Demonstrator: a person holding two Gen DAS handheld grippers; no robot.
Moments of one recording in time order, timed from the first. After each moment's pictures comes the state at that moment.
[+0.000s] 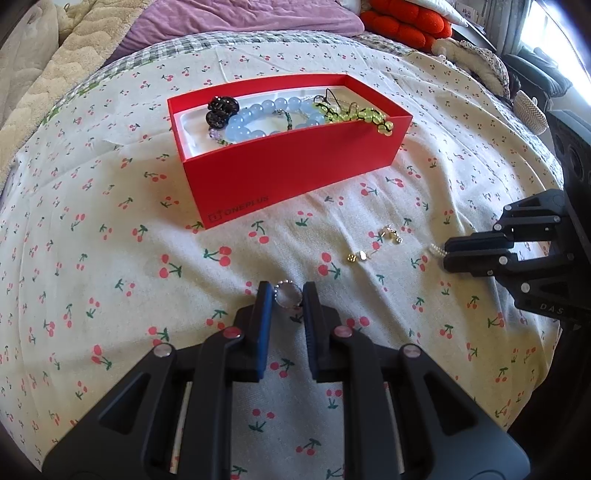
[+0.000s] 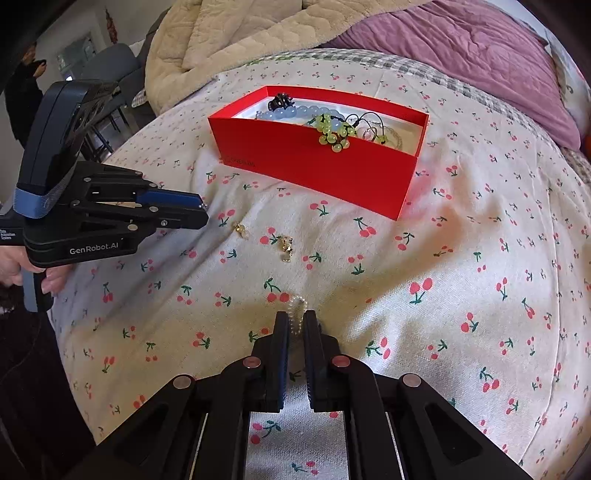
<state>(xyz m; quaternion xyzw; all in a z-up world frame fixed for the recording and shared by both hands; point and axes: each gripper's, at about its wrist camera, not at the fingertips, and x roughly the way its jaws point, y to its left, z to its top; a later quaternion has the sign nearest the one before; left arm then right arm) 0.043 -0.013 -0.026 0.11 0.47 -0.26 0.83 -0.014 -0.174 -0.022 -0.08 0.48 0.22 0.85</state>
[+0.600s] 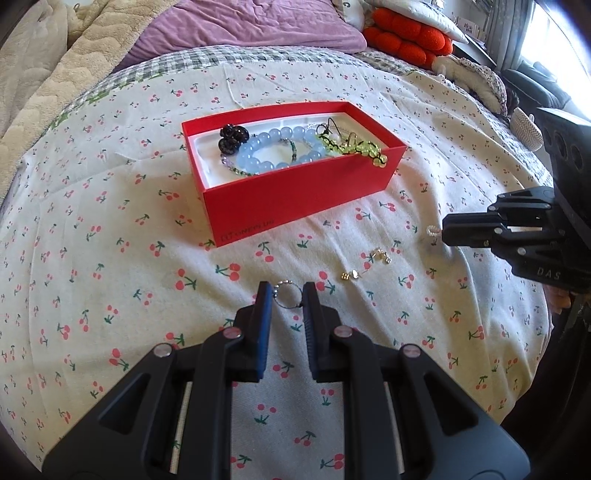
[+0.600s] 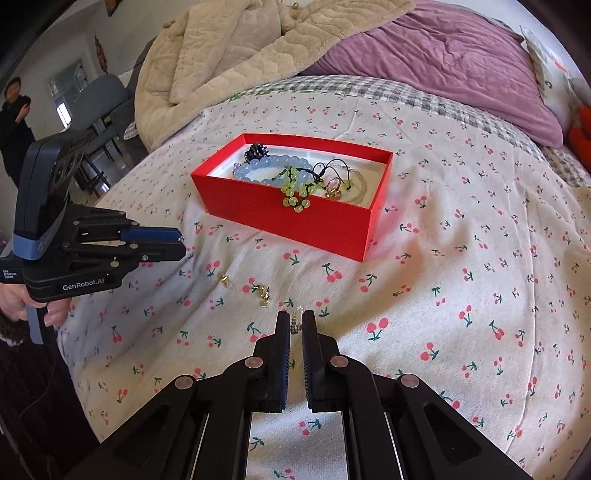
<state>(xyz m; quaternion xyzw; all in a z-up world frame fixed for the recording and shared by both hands) 0.044 -0.006 -0.007 0.08 0.46 -0.26 0.84 0.000 -0.195 0.003 -0.04 0.46 0.21 0.86</state>
